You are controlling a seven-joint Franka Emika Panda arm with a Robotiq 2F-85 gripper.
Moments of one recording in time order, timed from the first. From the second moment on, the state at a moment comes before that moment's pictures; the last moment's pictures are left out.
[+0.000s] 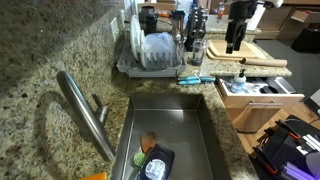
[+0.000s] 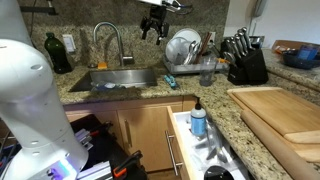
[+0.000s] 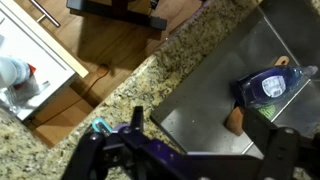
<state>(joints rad) 0.10 0.01 0.02 -1.89 0.18 1.65 -0.15</state>
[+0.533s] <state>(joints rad) 0.11 0.09 0.06 -1.85 0.18 1.64 -0.15</state>
